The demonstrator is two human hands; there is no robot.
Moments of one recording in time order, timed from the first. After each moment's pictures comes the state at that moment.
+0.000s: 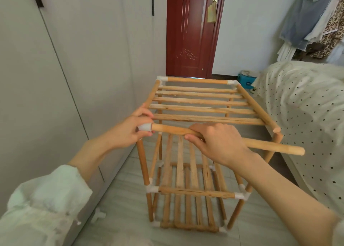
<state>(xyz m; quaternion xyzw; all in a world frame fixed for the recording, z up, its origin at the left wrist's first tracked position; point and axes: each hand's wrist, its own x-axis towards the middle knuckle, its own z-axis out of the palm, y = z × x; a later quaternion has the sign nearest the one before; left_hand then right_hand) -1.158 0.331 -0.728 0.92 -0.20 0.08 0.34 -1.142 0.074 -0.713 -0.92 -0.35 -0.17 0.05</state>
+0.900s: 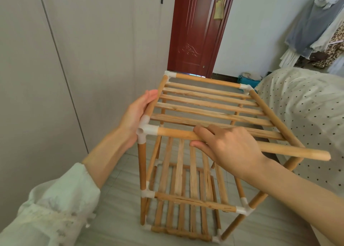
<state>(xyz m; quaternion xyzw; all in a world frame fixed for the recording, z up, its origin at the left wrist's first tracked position) -1.143 0.309 -0.713 0.65 0.01 0.10 0.76 -1.123 0.092 -0.718 -0.83 -0.47 -0.30 -0.01</state>
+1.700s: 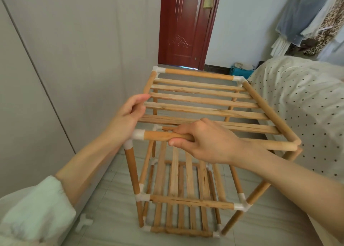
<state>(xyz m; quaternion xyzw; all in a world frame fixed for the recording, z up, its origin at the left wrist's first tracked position) -1.120 0.326 -0.730 0.78 -0.01 0.16 0.61 -1.100 0.127 -0.703 -0.88 -0.45 -0.02 0.14</state>
